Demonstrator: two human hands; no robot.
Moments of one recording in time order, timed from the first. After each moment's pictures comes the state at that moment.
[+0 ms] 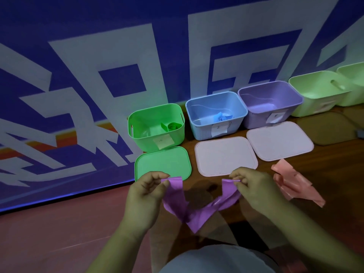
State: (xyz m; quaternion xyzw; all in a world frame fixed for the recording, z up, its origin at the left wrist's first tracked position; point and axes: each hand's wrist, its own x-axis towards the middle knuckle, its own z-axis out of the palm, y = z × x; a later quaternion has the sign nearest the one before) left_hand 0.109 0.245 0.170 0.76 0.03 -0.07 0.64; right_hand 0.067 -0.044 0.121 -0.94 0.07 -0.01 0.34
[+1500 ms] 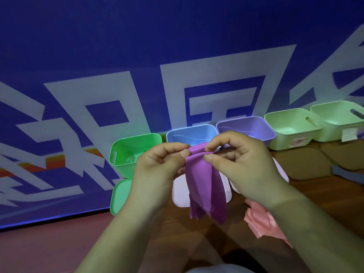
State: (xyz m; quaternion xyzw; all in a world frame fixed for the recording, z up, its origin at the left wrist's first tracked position) left_hand 0.114 0.066 0.308 0.64 -0.03 -0.03 0.77; right_hand 0.092 -0.105 0.305 -0.79 -0.07 -0.13 0.60
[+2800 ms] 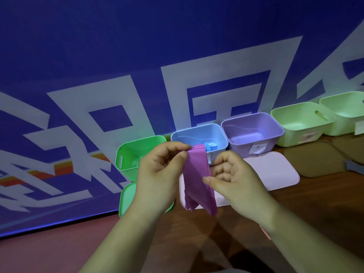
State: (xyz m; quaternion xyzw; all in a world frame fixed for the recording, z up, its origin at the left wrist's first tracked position) left_hand 0.133 0.073 0.301 0.73 -0.07 0.03 0.68; right_hand 0.102 -0.093 0.245 -0.73 0.03 -0.03 0.69
